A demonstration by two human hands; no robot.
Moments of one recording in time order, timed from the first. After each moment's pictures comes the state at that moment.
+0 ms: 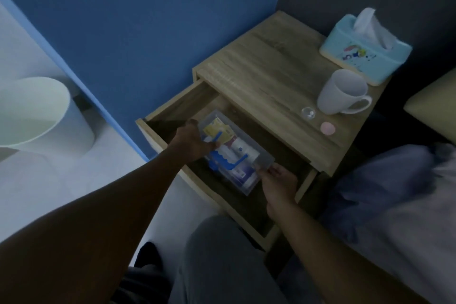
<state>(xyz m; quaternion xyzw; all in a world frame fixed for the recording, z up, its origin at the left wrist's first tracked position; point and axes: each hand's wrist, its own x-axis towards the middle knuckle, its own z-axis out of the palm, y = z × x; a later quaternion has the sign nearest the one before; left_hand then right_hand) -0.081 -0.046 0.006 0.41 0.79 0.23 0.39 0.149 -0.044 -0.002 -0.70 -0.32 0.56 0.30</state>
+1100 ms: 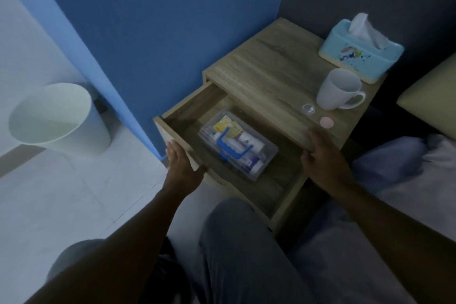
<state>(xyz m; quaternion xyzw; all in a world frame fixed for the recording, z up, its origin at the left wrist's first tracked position) -0.056 -0.150 0.001 0.36 0.82 0.31 0.33 0.242 0.008 0.036 -0.55 -0.82 0.15 0.11</state>
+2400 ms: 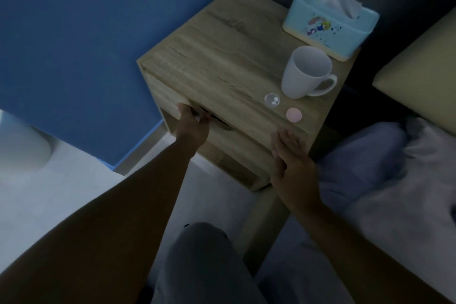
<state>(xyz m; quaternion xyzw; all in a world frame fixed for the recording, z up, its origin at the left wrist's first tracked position) 0.007 0.048 -0.040 0.28 0.78 0.39 0.39 0.256 0.009 -0.002 -0.53 -0.80 0.14 0.24</state>
